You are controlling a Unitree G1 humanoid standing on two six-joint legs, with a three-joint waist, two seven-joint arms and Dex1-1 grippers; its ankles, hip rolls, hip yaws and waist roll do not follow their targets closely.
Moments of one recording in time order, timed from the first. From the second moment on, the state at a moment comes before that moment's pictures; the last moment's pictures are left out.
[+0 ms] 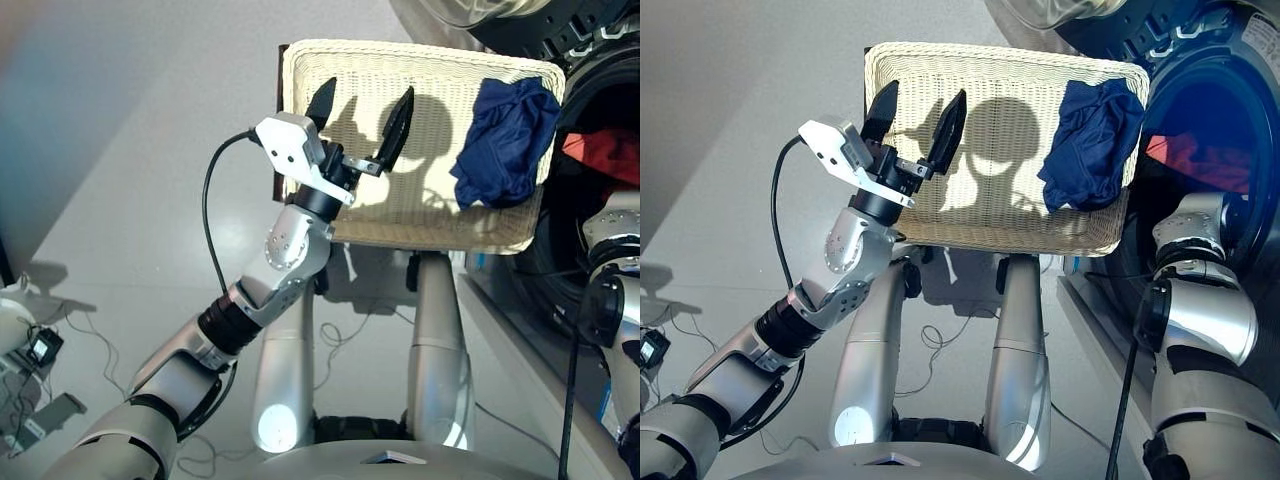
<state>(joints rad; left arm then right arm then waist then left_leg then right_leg) -0.65 0.35 -0.64 -0.09 -0.71 -0.39 0.23 -1.00 -0.70 -0.22 1.32 1.10 -0.55 -0.75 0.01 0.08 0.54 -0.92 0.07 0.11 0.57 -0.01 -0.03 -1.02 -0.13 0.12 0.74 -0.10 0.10</state>
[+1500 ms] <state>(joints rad) -0.51 0.26 -0.51 -0.15 -0.71 -0.39 0.17 -0.94 -0.39 0.39 1.01 0.43 -0.29 -0.34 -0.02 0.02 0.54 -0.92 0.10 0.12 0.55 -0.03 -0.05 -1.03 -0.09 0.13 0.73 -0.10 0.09</state>
